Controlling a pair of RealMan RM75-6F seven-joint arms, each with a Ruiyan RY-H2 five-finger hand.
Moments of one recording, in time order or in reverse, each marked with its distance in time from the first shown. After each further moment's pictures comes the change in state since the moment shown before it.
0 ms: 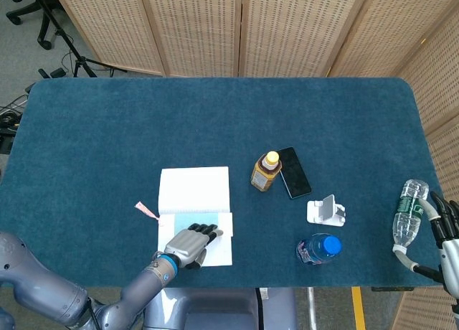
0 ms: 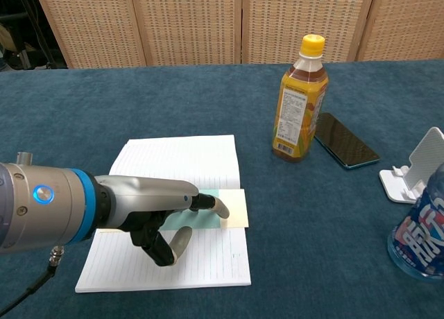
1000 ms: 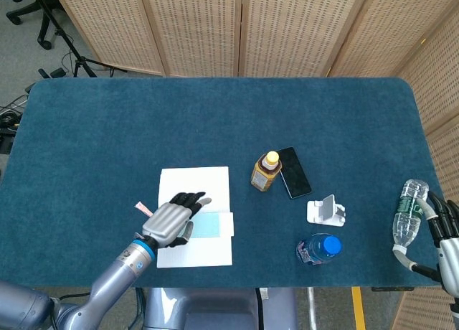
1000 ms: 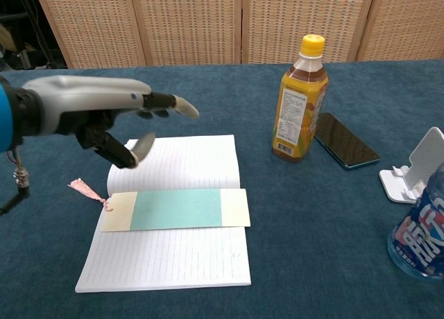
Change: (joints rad) left arm 0.169 0.228 0.024 -0.100 0.395 0.111 -0.098; right arm 0.006 -0.004 0.000 -0.002 0.006 -0.016 -0.016
